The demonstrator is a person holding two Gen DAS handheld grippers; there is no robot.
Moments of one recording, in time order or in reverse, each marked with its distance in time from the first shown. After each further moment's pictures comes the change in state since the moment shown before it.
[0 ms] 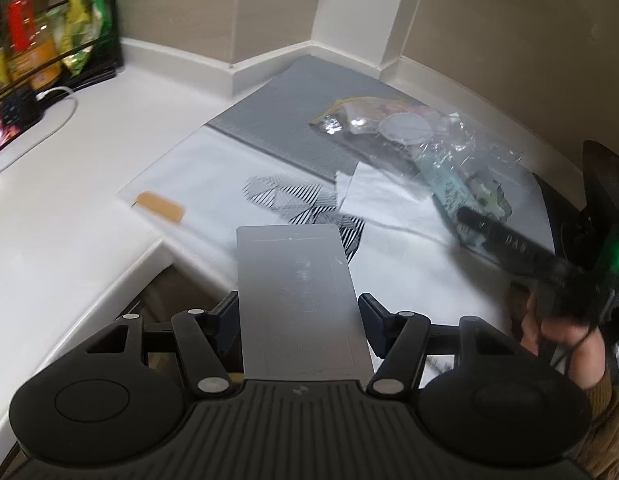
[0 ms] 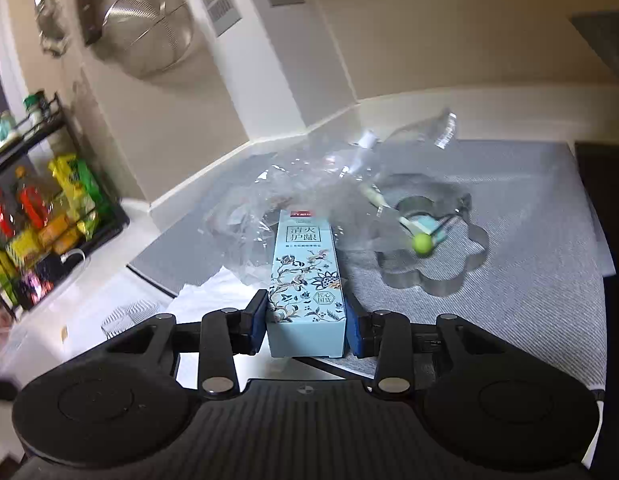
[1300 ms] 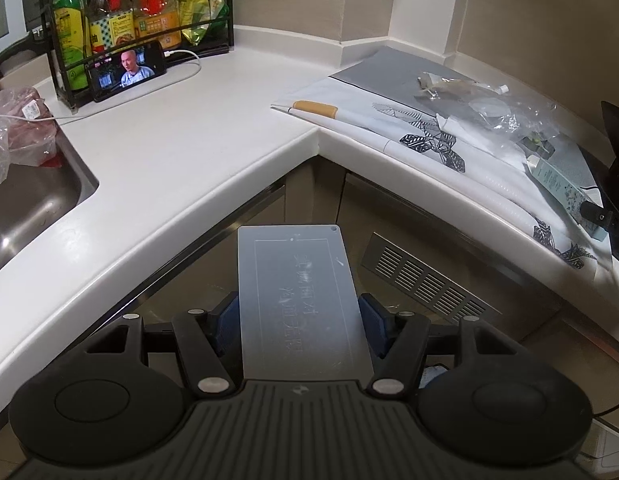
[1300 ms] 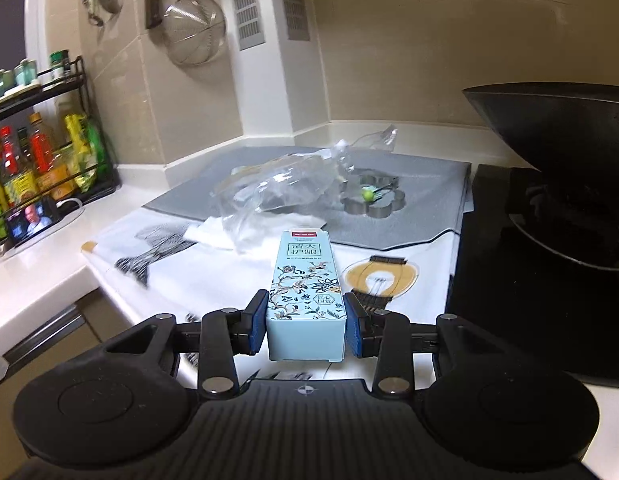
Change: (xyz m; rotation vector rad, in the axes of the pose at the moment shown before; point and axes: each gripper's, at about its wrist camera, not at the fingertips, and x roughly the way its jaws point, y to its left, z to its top) left arm -0.078 0.083 -0.157 -0.026 -0.080 0.167; right arm -0.156 0.070 -0.093 -0.164 -0.064 -0.188
